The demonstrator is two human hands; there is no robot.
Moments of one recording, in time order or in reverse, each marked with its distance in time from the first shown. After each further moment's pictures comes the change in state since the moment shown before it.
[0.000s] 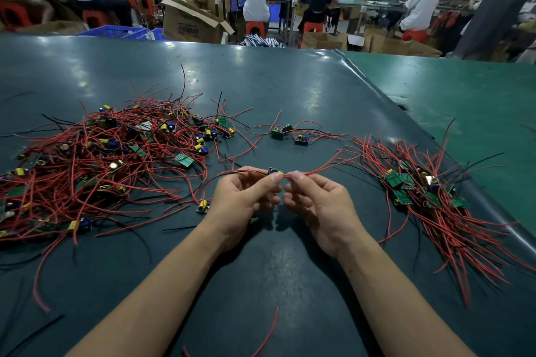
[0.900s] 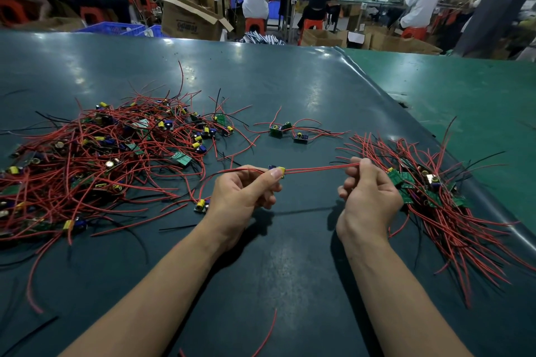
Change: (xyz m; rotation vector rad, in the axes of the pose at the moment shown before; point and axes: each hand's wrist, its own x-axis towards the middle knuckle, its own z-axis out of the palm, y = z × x) left_hand 0.004 -0.002 0.002 0.039 0.015 0.065; right_hand 0.019 -0.008 -0.026 0.063 0.565 -0.500
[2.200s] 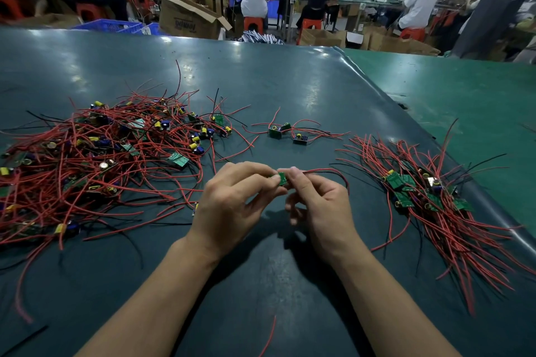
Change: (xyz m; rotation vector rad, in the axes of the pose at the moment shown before) left_hand 0.000 0.002 -0.016 0.972 0.015 1.073; right_hand -0.033 0.004 0.007 -0.201 -0.731 0.203
